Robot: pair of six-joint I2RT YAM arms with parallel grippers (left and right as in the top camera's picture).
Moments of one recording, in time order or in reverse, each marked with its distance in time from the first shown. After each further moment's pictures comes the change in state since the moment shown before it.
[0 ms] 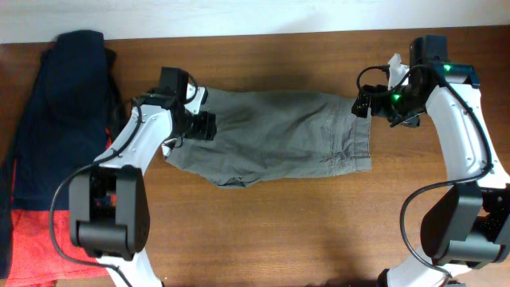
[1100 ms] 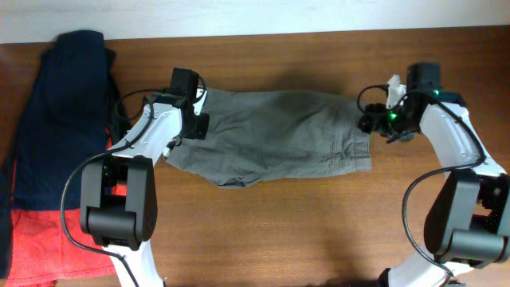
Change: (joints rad) left arm -0.031 0.080 0.024 0.027 -0.274 0.056; right arm -0.064 0.011 -0.288 0.318 -0.011 0.002
